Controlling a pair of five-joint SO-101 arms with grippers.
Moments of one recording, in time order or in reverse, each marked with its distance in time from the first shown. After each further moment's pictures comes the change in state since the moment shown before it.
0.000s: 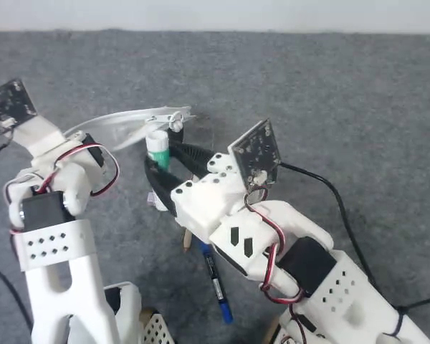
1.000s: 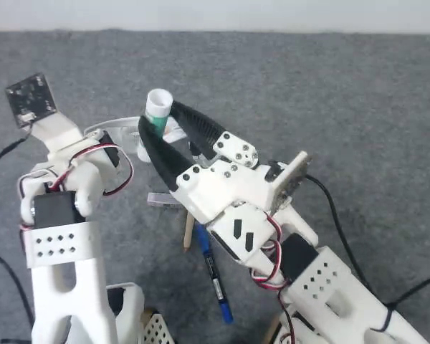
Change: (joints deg) left arm 5.8 -0.1 -0.1 0.0 0.0; right arm 3.6 2.2 13.5 -43.8 4.9
